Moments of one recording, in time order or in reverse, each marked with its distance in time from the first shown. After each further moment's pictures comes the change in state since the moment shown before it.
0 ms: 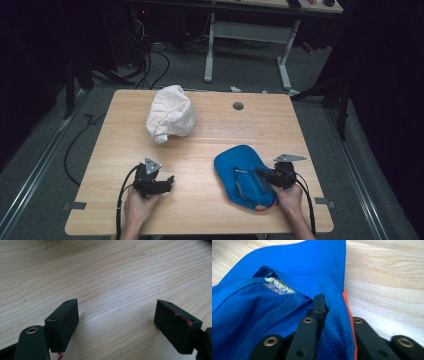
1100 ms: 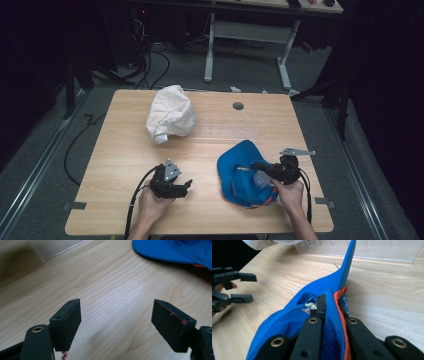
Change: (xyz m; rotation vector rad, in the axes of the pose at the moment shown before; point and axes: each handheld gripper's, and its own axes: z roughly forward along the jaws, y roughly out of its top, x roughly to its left) left arm -0.061 -0.007 -0.004 0.033 -0.226 0.146; right arm 0.013 0.027 -0.027 -0.110 0.159 0.098
